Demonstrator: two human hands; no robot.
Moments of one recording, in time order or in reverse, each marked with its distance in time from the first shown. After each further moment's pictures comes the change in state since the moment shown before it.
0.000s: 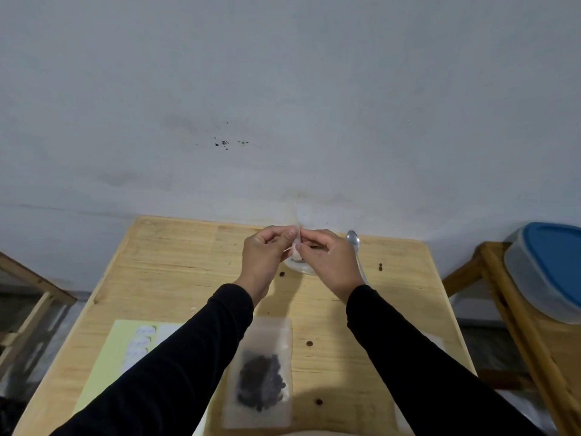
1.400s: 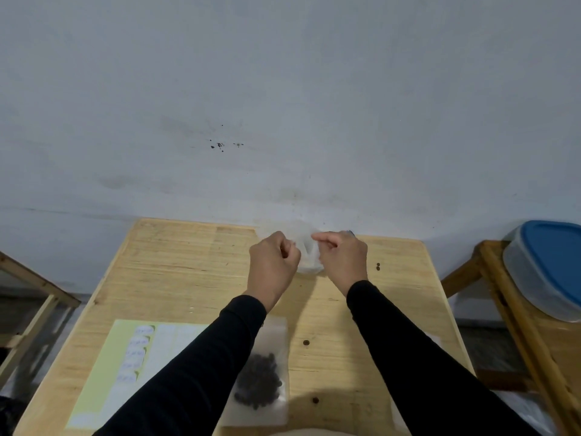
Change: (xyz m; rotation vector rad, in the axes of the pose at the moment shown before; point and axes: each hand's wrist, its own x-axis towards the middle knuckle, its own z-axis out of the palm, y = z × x) left_hand -0.013 -0.012 0.013 0.812 0.146 0.341; right_hand 0.007 0.009 -0.018 -0.451 0.217 -0.005
